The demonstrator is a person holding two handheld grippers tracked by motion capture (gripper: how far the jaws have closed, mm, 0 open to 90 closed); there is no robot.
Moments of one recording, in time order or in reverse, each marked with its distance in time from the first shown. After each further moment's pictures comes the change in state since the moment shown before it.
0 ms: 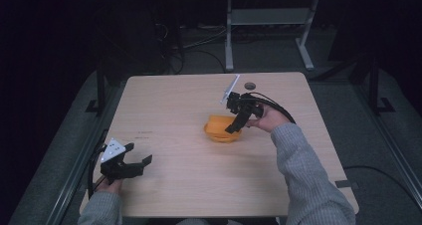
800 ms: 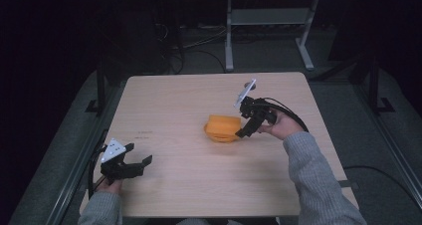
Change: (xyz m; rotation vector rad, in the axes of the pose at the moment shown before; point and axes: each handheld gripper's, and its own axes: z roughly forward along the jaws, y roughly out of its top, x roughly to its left) left arm -0.001 0.000 0.000 0.006 0.002 -0.001; right arm 0.006 -0.038 -0.011 -0.033 -0.013 0.063
